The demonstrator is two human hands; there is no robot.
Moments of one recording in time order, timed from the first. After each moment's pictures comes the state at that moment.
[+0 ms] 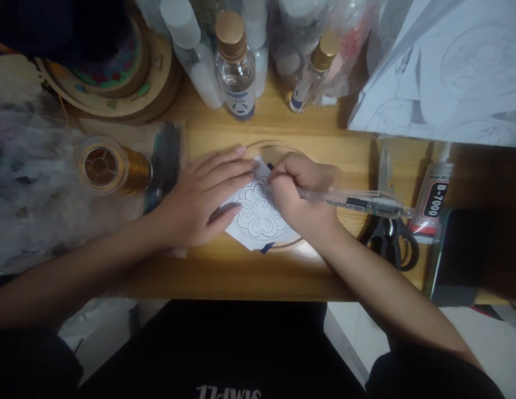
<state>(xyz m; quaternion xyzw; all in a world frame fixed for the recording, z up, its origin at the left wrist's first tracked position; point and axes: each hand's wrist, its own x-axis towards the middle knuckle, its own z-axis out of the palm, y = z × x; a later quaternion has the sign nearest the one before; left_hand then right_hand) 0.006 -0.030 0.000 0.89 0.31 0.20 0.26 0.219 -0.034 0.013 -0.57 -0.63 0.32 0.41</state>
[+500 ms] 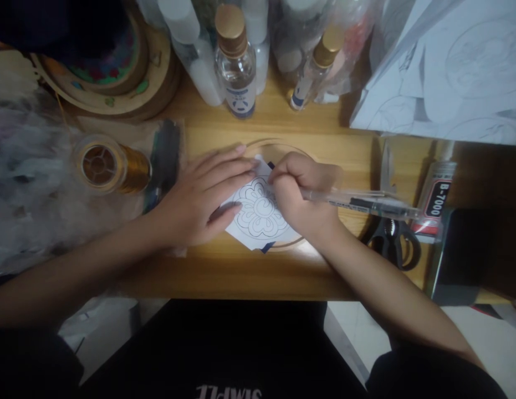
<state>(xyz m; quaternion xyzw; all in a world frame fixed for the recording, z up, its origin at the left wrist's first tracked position) 0.007 -0.030 0.001 0.89 0.31 0.19 0.26 0.219 -0.035 0.012 -0.55 -0.64 0.31 0.43</state>
